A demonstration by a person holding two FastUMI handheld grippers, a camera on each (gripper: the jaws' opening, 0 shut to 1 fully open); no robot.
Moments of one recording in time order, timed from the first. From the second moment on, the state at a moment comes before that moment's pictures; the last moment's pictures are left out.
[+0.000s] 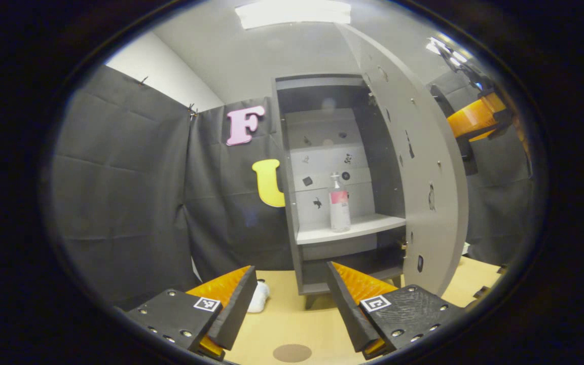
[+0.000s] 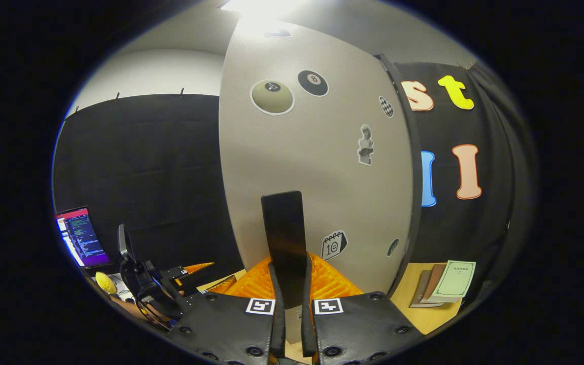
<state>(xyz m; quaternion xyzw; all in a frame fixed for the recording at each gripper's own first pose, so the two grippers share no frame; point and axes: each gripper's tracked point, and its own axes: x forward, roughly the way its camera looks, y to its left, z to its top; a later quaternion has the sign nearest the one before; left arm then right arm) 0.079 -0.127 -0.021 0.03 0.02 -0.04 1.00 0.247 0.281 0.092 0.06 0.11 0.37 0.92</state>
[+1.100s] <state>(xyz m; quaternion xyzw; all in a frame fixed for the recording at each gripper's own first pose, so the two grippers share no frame) 0.067 -0.210 -0.003 0.04 0.02 -0.02 1.00 0.245 0.194 0.087 0.06 0.08 0.29 0.95</state>
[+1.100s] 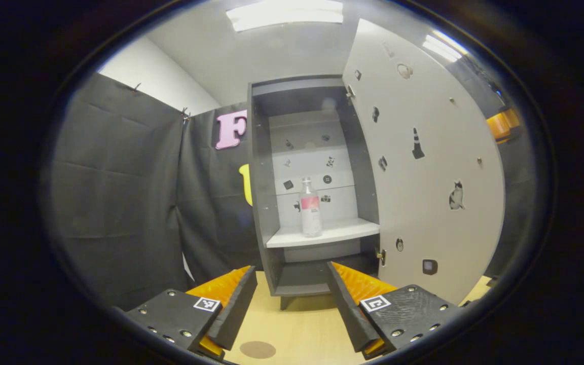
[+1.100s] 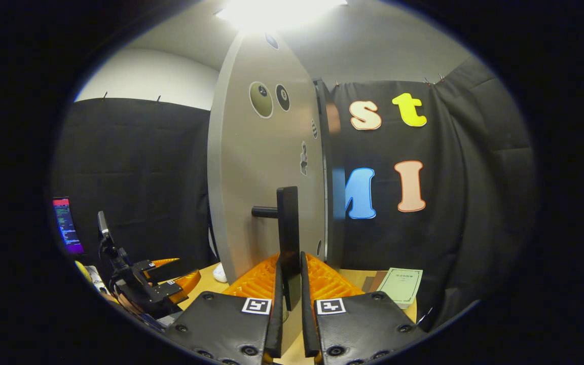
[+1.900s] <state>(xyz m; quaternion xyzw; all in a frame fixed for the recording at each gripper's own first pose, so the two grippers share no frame) 0.193 -0.235 0.064 -0.02 -0.01 -0.10 0.99 0.249 0.072 0.018 0.04 0.10 0.10 0.99</state>
